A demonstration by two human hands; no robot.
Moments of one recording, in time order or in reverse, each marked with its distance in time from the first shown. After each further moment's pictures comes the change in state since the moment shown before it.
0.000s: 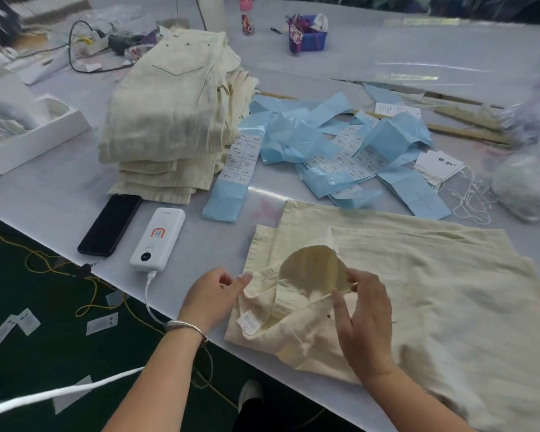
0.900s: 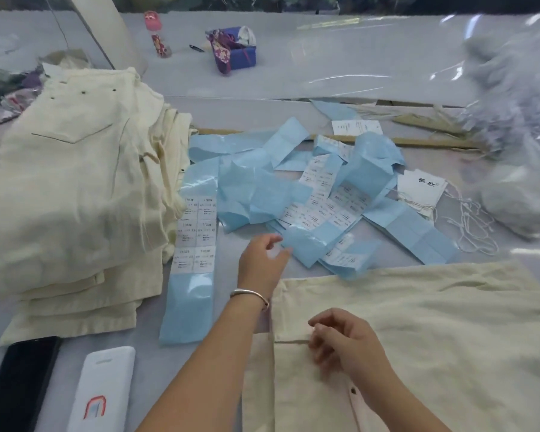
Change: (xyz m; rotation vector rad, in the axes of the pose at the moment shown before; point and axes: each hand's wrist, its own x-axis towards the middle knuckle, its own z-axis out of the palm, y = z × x) left_hand 0.244 0.152 0.062 -0.180 -0.066 0.381; right_hand 0.148 -0.015 0.066 0.702 -0.248 0.779
